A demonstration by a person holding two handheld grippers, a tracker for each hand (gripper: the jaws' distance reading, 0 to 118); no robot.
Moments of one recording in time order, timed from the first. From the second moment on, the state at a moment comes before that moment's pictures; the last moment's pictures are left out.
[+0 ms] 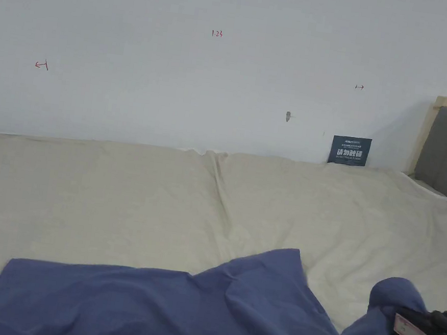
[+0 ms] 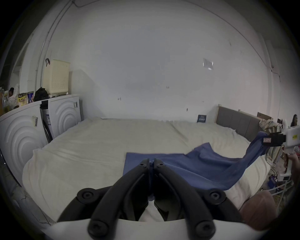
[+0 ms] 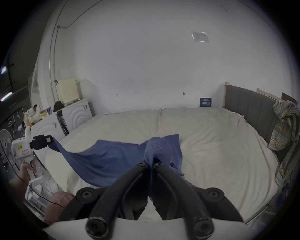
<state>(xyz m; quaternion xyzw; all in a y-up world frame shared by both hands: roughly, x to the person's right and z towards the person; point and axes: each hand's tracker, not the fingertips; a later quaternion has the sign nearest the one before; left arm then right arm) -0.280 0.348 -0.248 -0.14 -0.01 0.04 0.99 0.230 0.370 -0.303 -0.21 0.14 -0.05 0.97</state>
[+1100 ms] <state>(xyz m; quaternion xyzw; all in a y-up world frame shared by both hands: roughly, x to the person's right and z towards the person) -0.294 0.260 -0.325 -0.26 0.02 0.07 0.96 0.252 0.293 -0.454 -0.33 0.10 -0.16 0.92</state>
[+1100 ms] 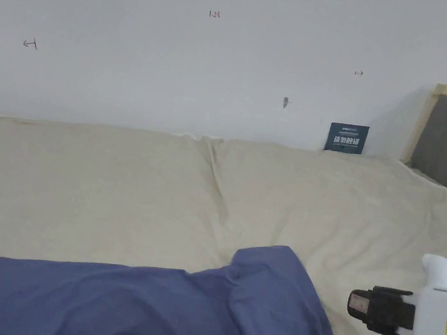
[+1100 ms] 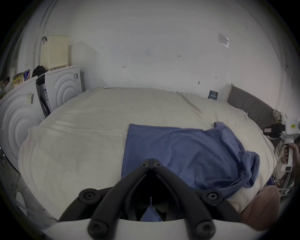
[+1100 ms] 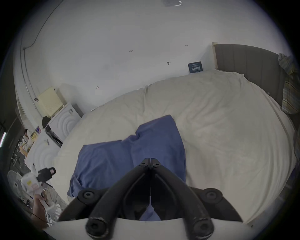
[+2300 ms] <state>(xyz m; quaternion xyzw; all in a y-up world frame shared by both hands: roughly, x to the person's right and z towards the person) -0.307 0.216 -0.343 -0.32 0.04 0.09 0.94 0.207 0.183 -0.680 -0.59 0.04 -0.05 0.81</state>
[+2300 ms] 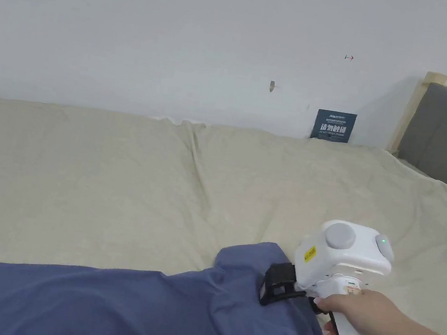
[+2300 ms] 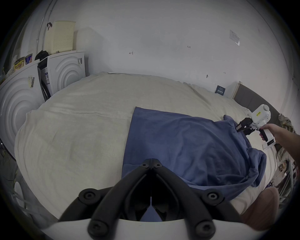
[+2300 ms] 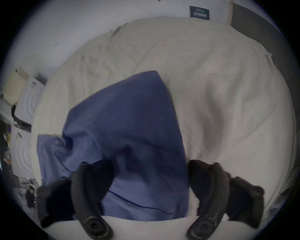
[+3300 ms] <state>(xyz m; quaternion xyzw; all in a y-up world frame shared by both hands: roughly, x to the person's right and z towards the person) -0.375 0.203 -0.650 -0.49 0.03 0.05 0.87 0.212 0.190 -0.654 -0.53 0.06 -0.04 0.85</state>
